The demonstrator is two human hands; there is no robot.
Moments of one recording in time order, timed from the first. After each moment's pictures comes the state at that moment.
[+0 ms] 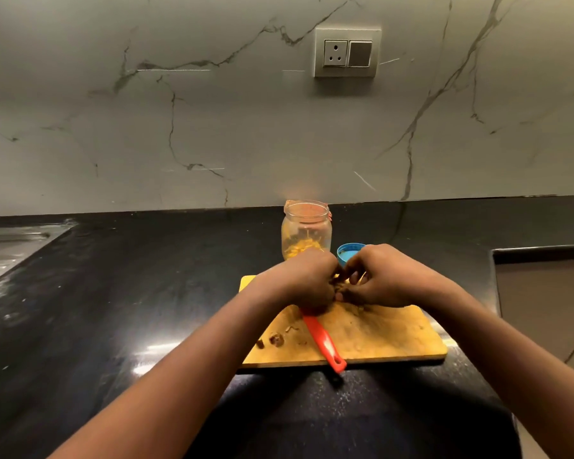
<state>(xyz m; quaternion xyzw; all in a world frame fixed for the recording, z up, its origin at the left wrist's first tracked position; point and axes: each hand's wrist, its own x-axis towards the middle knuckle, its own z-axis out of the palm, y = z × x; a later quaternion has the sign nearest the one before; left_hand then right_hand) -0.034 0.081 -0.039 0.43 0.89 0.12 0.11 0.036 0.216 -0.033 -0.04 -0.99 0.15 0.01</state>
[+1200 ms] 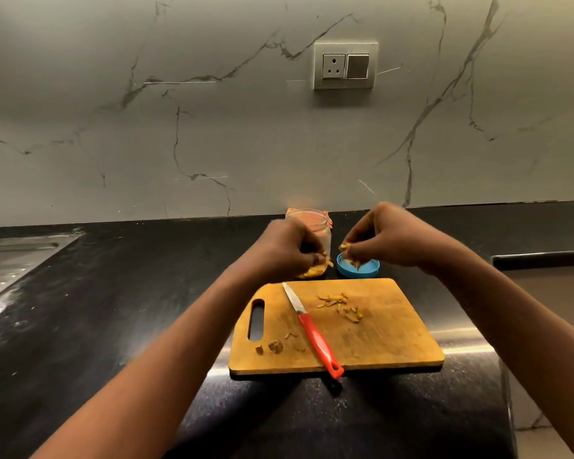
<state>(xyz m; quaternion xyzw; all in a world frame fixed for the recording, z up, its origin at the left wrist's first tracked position) -0.044 0.049 -0.010 0.40 0.86 0.31 -0.01 0.036 0.223 0.019 -0.05 -0.95 0.32 0.07</state>
